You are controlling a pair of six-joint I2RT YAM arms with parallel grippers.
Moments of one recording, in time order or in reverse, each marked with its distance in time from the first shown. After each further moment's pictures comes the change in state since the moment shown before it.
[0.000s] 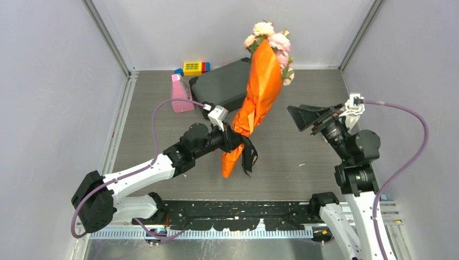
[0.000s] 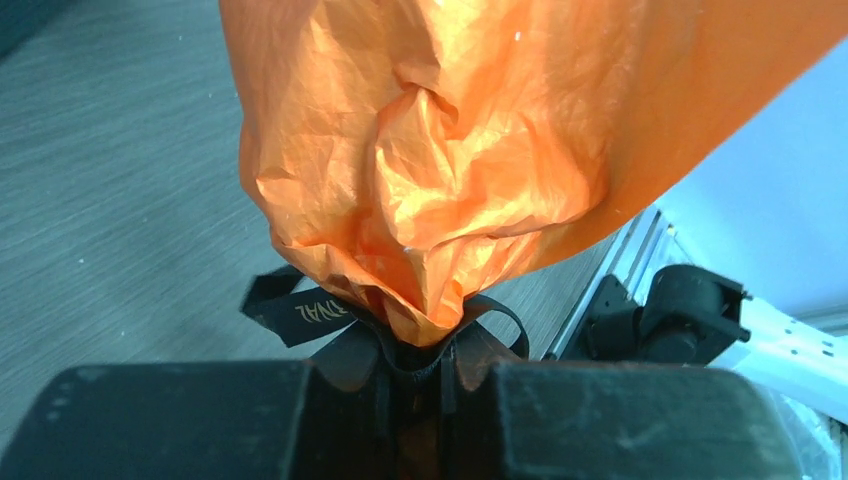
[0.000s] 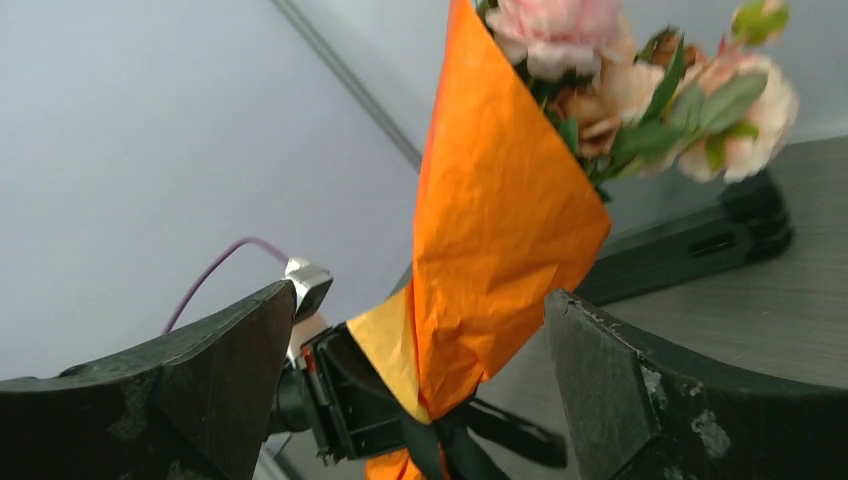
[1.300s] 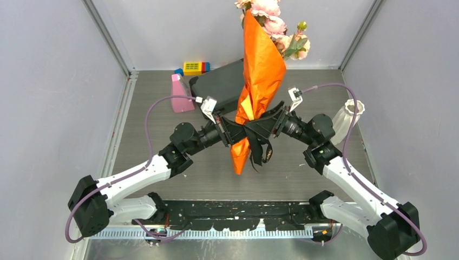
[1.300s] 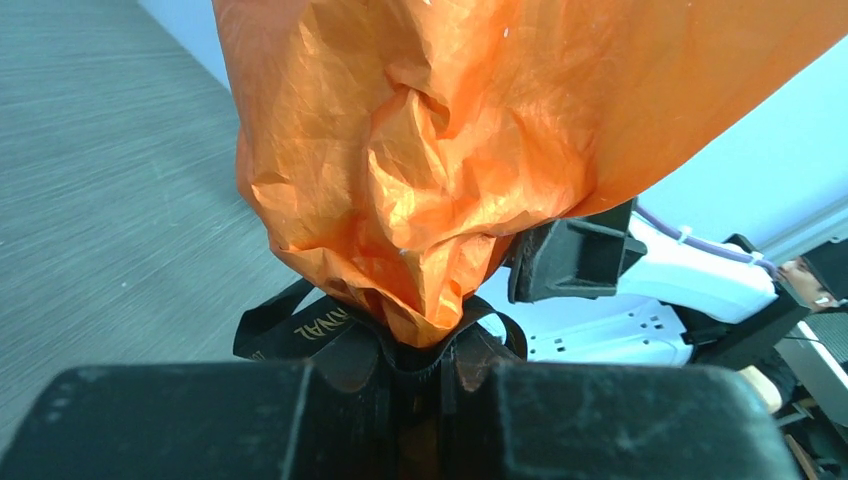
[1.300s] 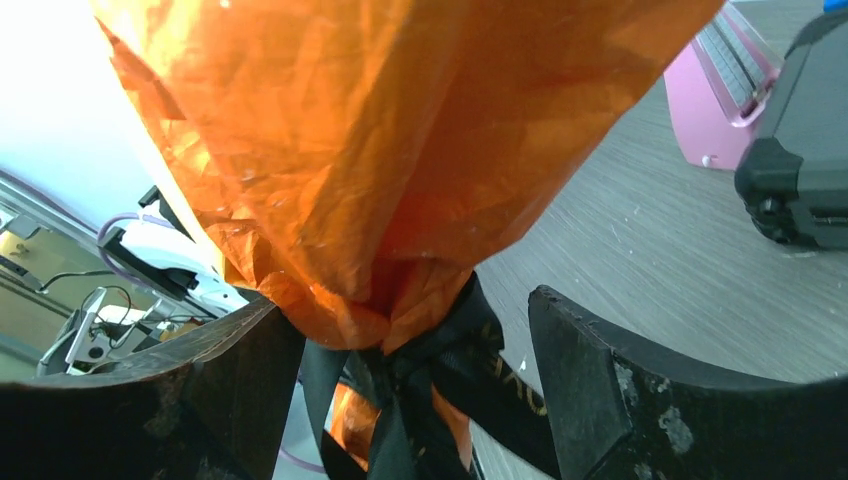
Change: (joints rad) left arm 0.016 -0.055 0.023 0.301 0.144 -0.270; right arm 0.378 0.404 -0.147 0.527 -0.238 0.106
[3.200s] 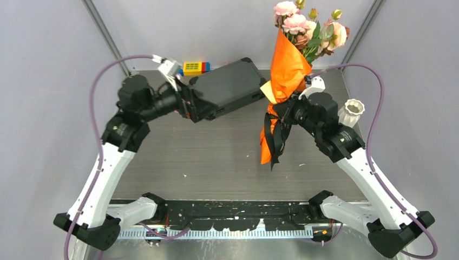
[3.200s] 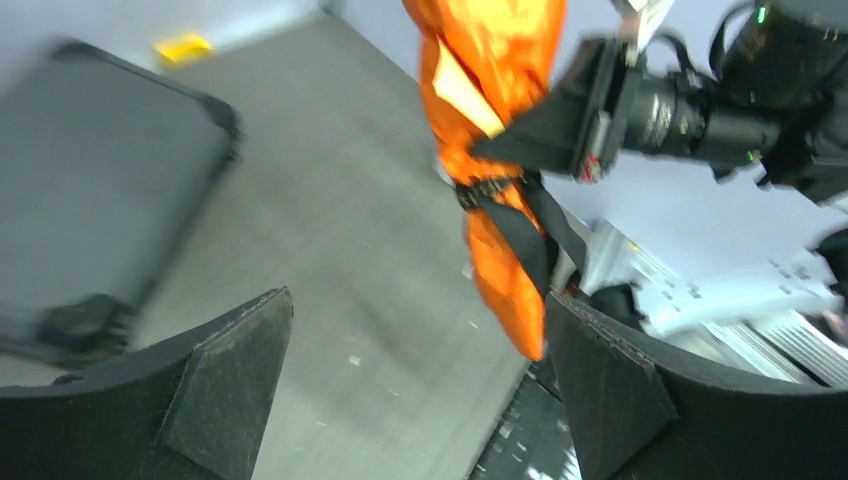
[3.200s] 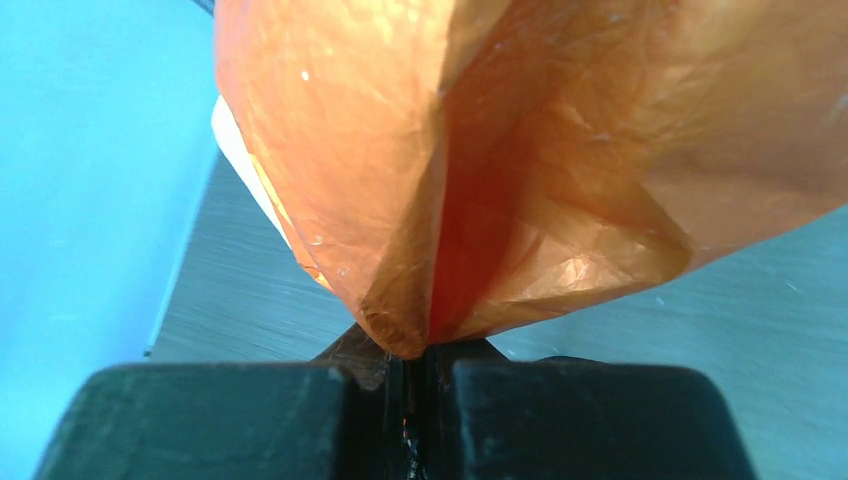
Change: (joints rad) left arm 0.406 -0.053 0.600 -0.962 0.357 0.423; right arm 0.043 0.031 0.469 -0.932 0.690 -0.307
